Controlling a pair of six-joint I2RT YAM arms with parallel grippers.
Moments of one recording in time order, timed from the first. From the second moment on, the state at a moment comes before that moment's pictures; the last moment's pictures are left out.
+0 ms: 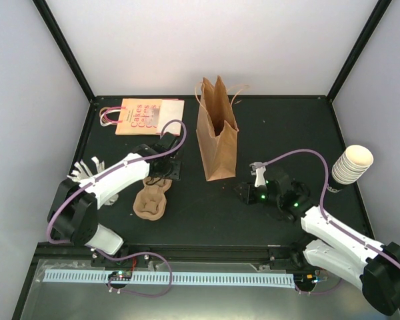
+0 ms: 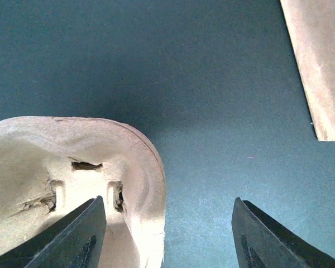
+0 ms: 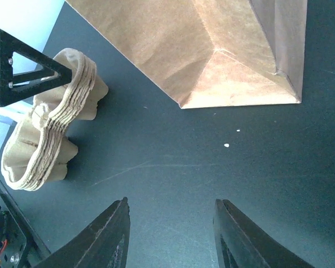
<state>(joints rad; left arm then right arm) -0.58 1.49 1.04 -0.74 -0.14 -0.47 0.62 0.91 0.42 -0.13 -0.27 0.58</state>
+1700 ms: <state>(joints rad) -0.54 1.55 1.05 -0.80 -0.12 -0.42 0.62 0.93 0.41 -0.10 -0.28 0.58</state>
